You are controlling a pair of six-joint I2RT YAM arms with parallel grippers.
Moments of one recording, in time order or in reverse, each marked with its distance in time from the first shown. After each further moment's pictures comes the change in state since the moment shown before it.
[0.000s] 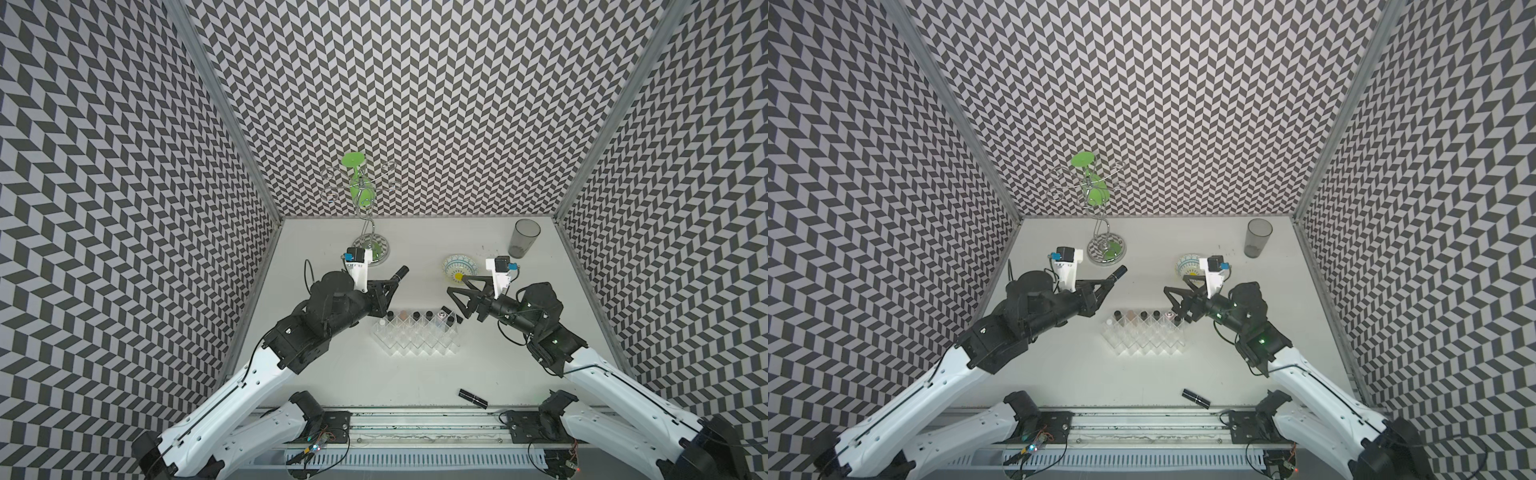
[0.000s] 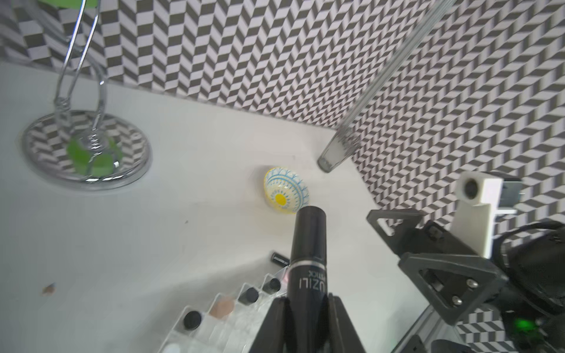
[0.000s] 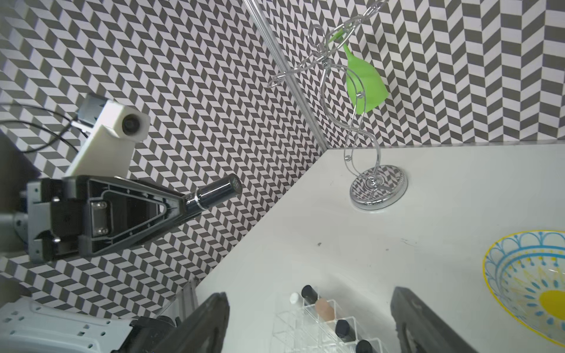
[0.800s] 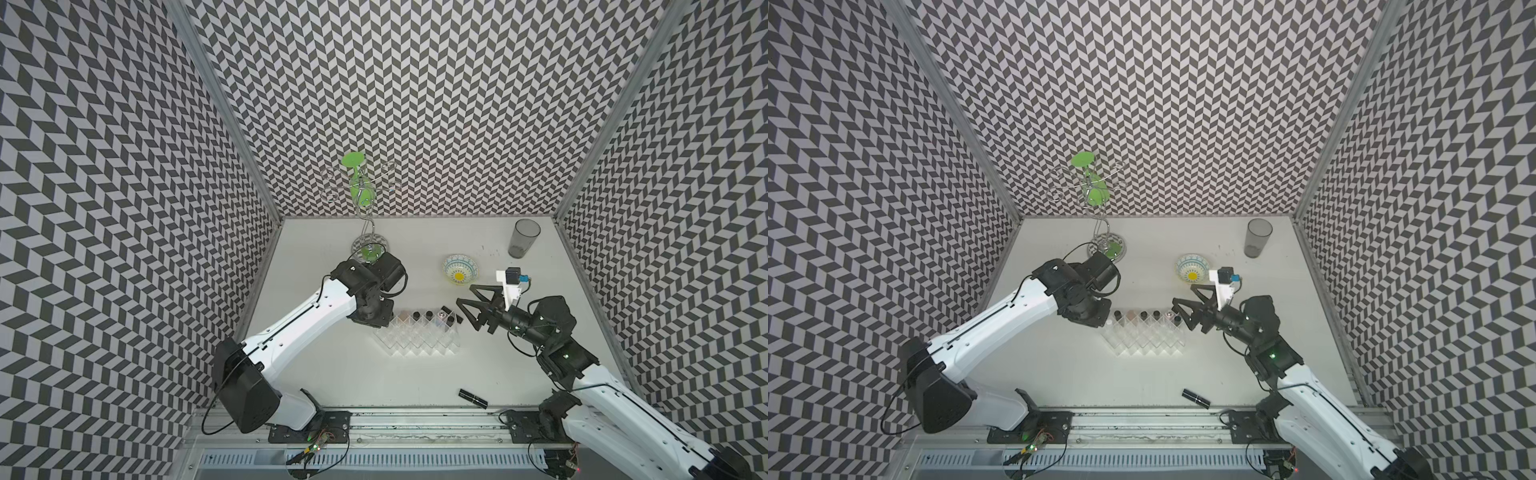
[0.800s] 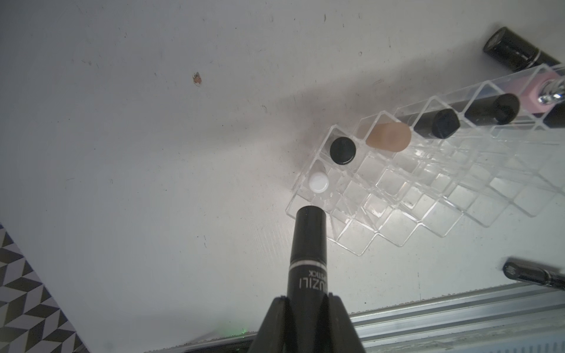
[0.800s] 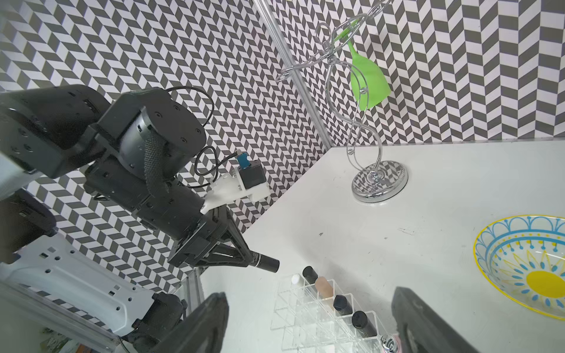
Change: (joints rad) left arm 0.002 0.496 0.325 -0.779 -0.102 0.126; right arm -0.045 -0.150 -0.098 -0.009 -0.052 -0.005
